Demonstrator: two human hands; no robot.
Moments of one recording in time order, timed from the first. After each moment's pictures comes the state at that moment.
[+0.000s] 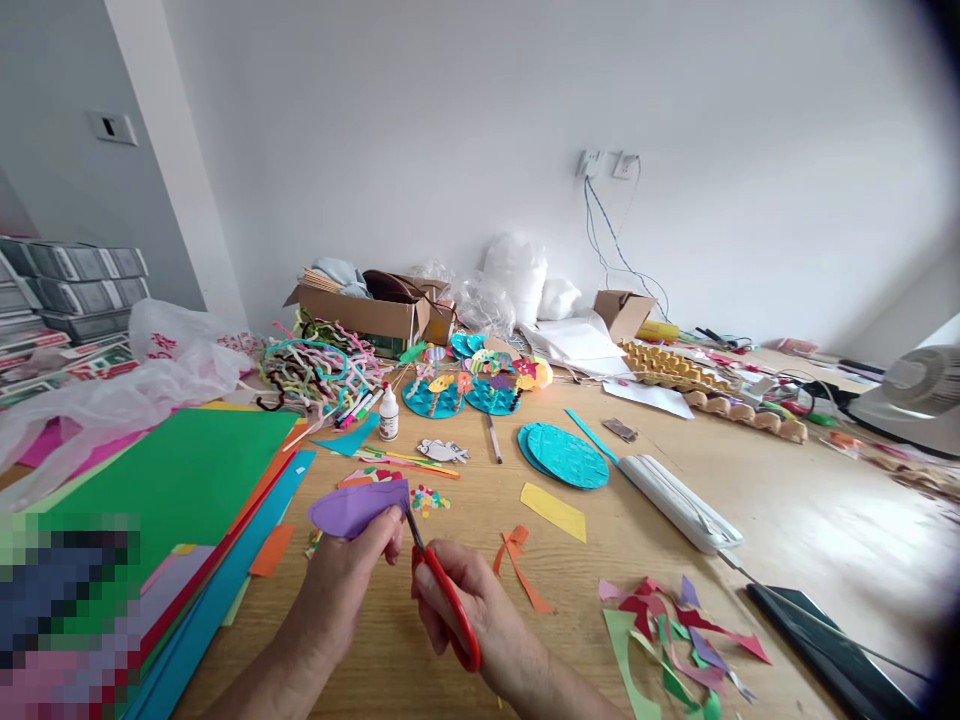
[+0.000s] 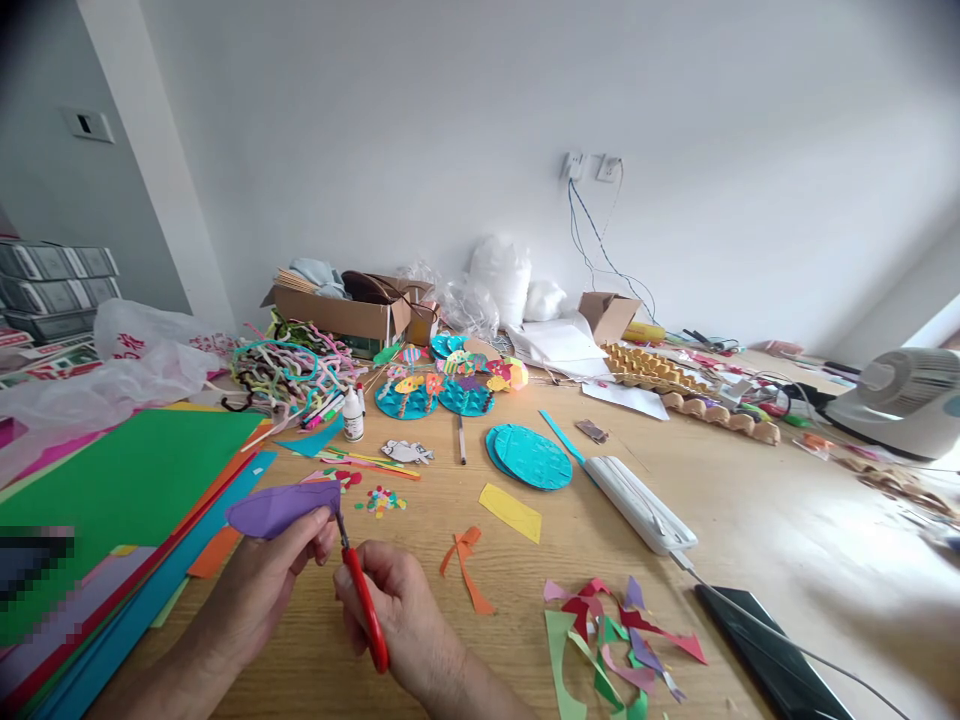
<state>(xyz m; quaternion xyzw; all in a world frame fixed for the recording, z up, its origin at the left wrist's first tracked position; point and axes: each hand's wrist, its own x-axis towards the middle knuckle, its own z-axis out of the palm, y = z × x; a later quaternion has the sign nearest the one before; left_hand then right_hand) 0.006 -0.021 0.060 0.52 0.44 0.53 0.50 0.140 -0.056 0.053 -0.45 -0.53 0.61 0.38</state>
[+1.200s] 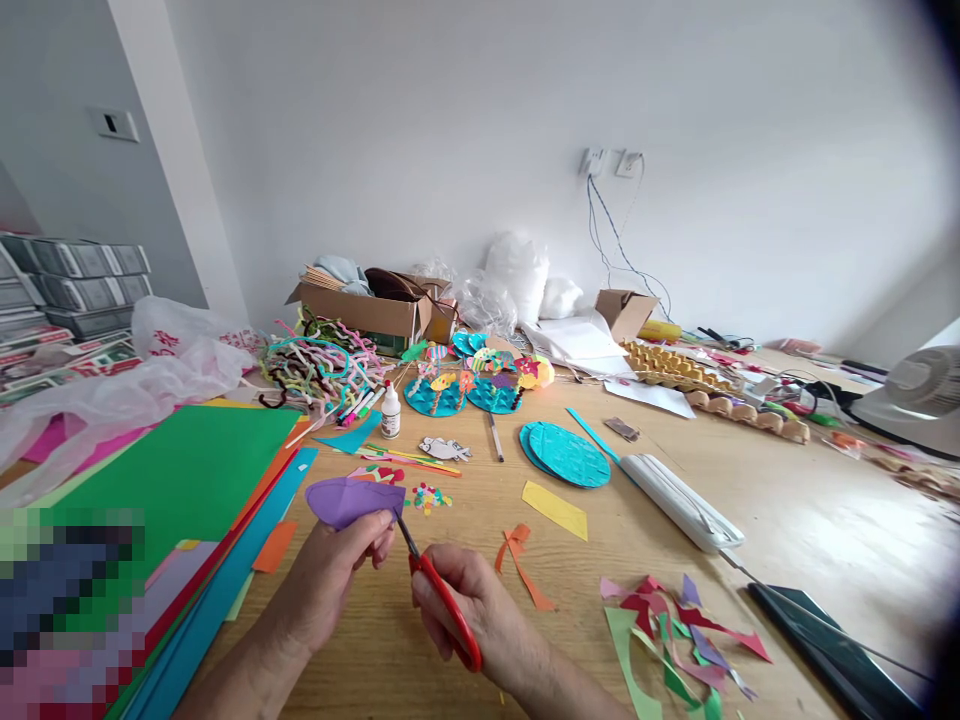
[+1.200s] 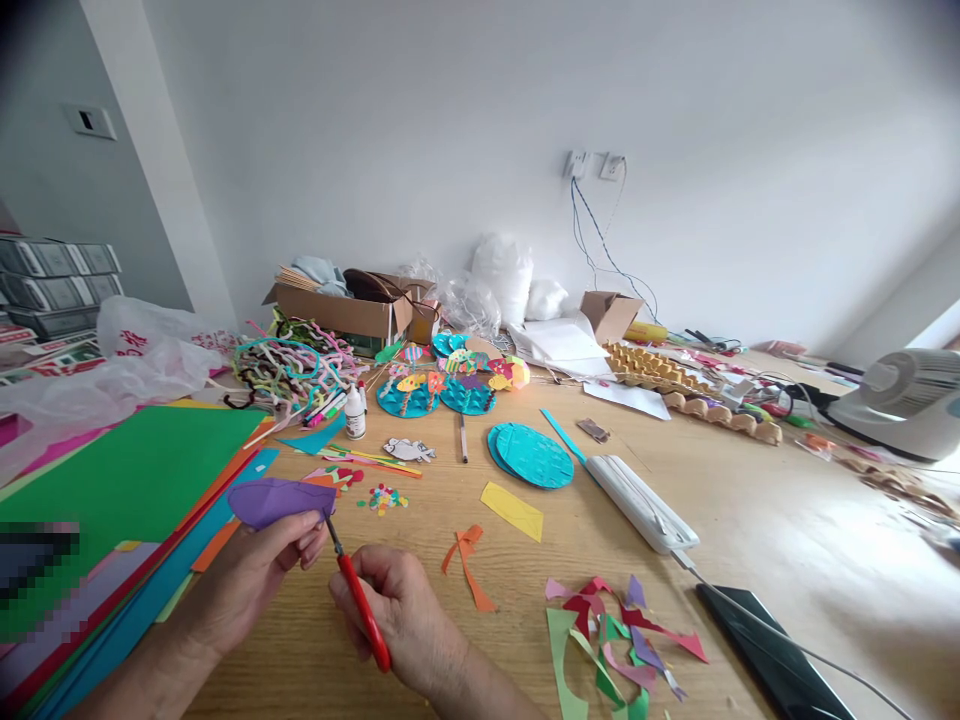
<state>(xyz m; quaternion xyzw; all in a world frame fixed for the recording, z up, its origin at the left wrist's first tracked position) -0.011 -0.021 0.066 0.51 0.40 0.49 0.59 0.143 -0.053 0.040 -0.43 -0.56 0.61 0.37</state>
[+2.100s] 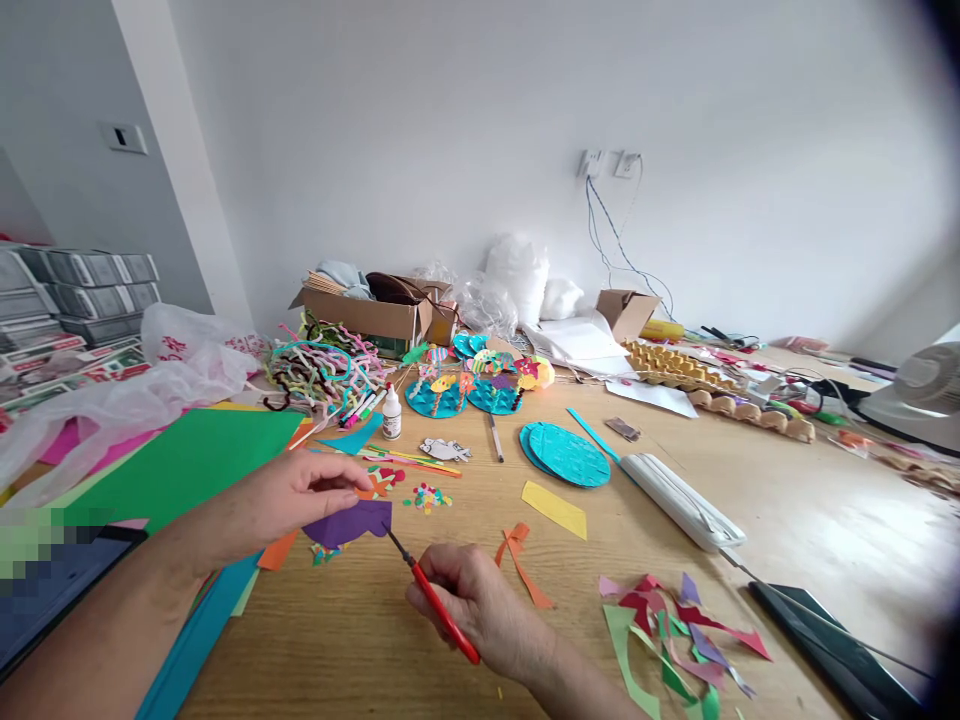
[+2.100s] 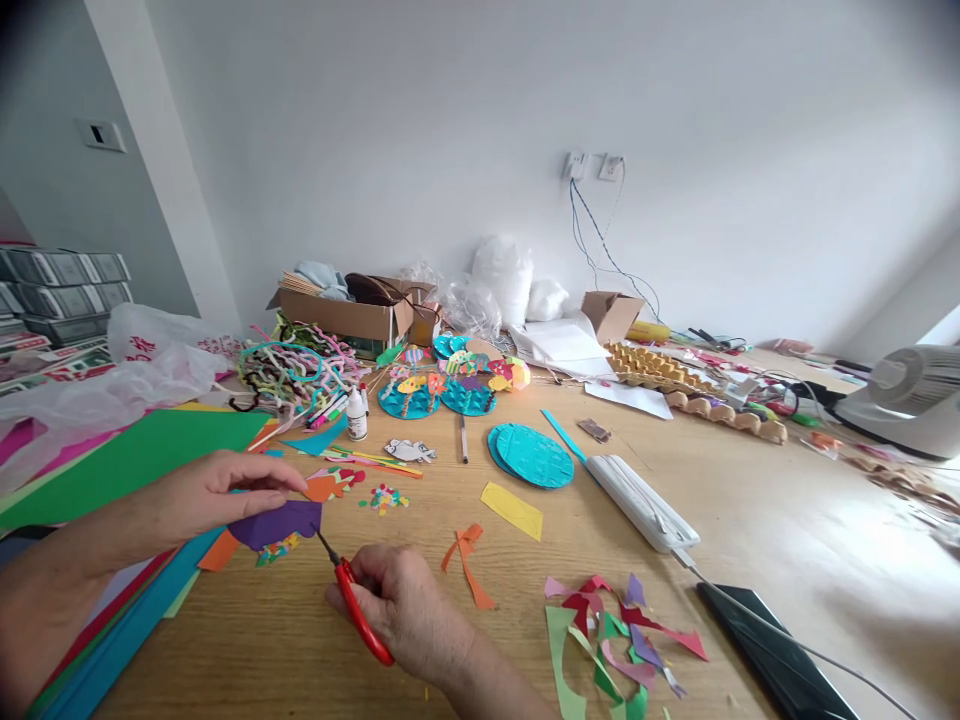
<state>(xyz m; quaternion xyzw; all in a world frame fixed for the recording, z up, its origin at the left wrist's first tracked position) -0.070 0.019 0.126 0.73 0.44 0.26 0.45 0.152 -0.054 0.060 -0.48 -0.68 0.48 0.28</state>
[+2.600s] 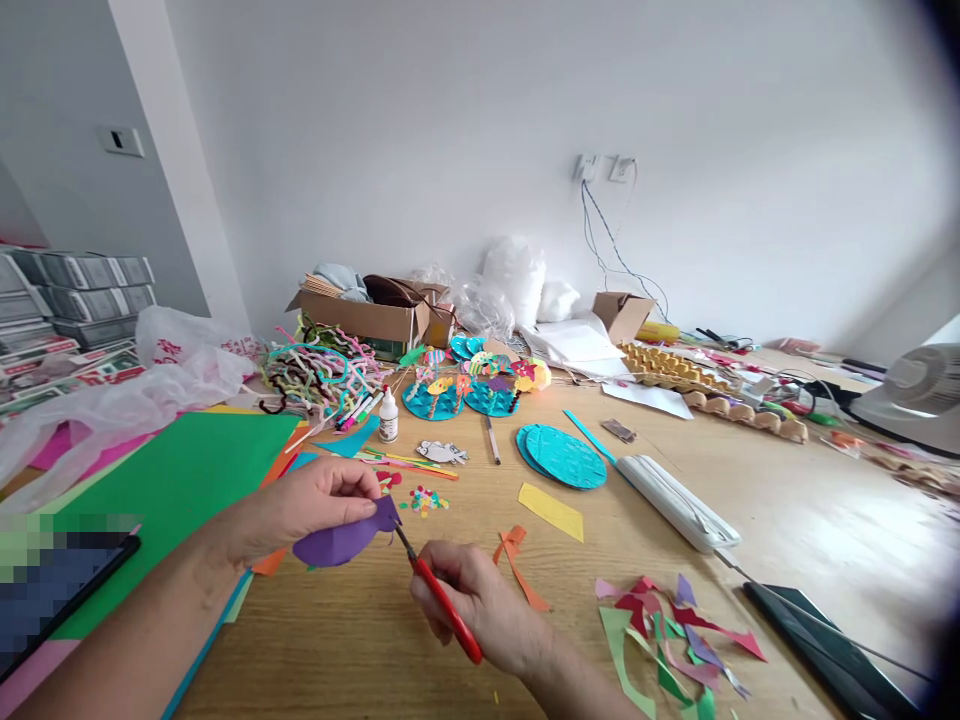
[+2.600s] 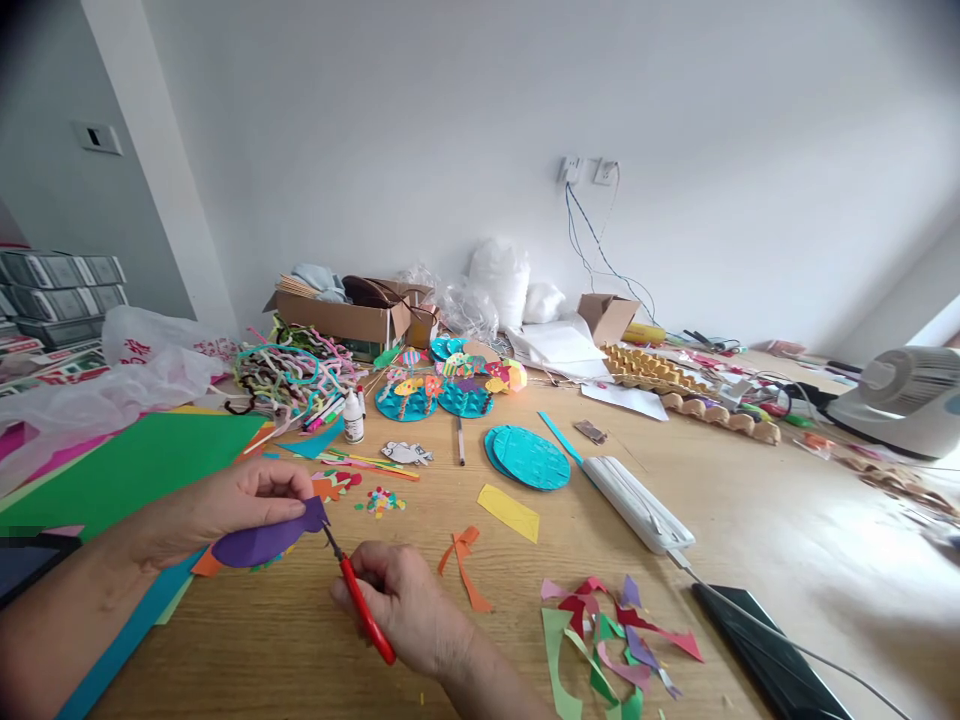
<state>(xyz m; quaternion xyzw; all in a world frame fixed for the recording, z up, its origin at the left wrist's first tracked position) -0.049 0.019 0.120 0.67 0.42 0.26 0.55 0.155 -0.052 0.062 -0.47 -0.64 0.53 0.30</state>
